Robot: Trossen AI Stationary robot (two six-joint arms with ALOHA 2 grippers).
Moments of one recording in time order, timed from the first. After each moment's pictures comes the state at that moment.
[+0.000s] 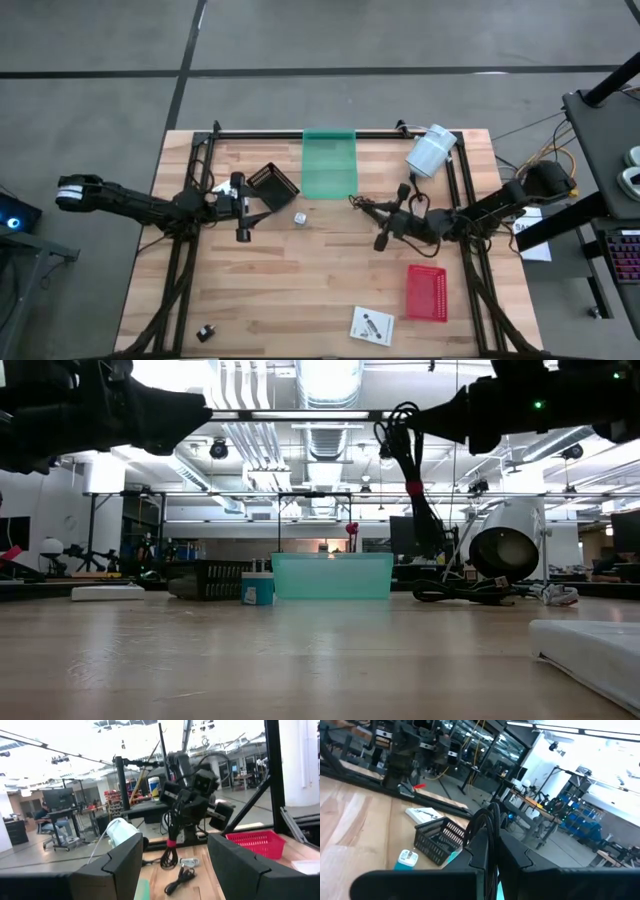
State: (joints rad) left arm -0.01 0.87 0.07 1.07 -0.09 0.20; right arm 0.28 1.34 0.34 1.09 0.70 -0.52
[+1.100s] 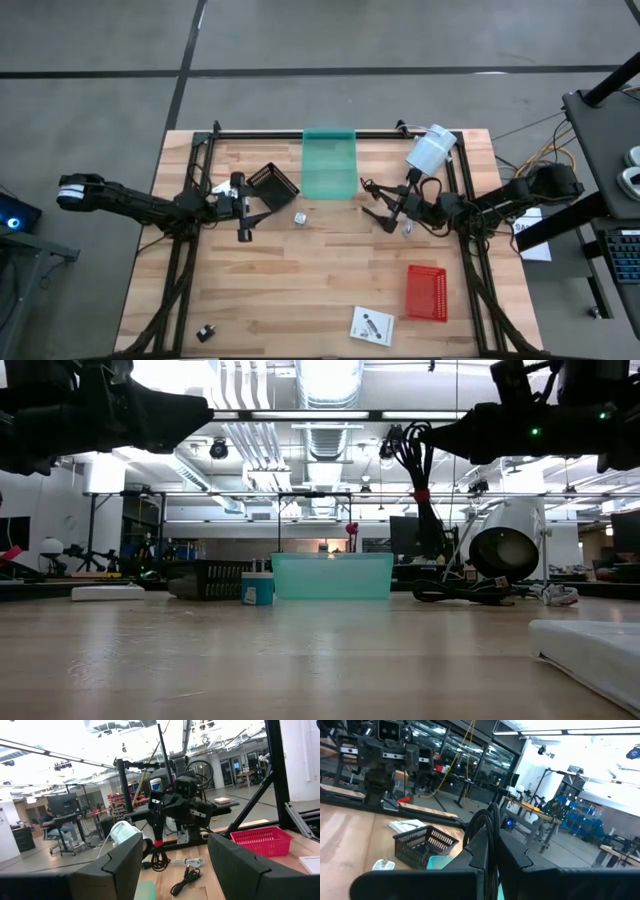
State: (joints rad) left arm -0.01 0.90 0.07 1.10 -0.09 0.25; right arm 0.06 1.27 0.19 1.27 0.49 -0.43
